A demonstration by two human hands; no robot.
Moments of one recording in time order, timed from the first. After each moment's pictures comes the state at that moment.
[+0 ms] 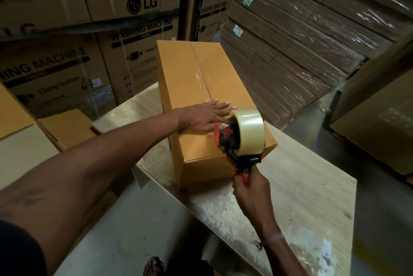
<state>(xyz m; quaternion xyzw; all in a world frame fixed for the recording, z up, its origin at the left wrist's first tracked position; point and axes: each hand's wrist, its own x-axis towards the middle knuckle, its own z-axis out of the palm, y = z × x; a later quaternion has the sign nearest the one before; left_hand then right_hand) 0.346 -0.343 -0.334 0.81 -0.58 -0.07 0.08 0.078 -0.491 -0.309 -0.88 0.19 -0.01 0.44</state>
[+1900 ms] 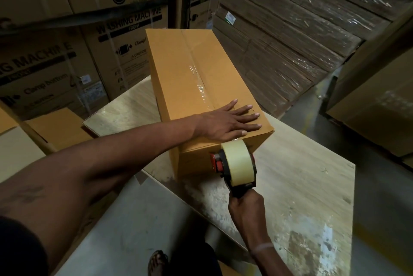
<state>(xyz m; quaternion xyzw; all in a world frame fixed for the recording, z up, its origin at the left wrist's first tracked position) 0.307 -0.409 -0.342 0.77 -0.62 -0.05 0.10 0.046 -0.508 -0.407 -0.94 0.19 -0.06 0.28</state>
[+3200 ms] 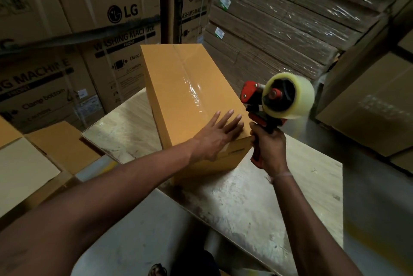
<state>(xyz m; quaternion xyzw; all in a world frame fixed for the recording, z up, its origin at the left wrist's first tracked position) 0.243 -0.399 -0.336 0.87 -0.49 0.02 -0.07 0.144 -0.550 -0.275 -0.66 0.24 -0.18 0.69</state>
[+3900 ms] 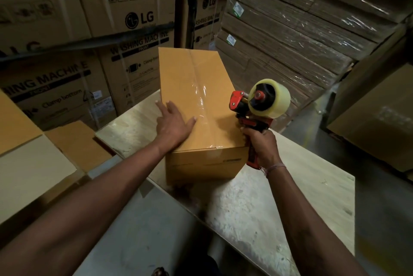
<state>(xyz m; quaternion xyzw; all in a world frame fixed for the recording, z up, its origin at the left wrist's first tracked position) 0.280 -0.293 -0.328 0.96 0.02 -0.06 0.26 0.191 -0.543 -0.300 -0.72 0.29 -0.06 0.62</state>
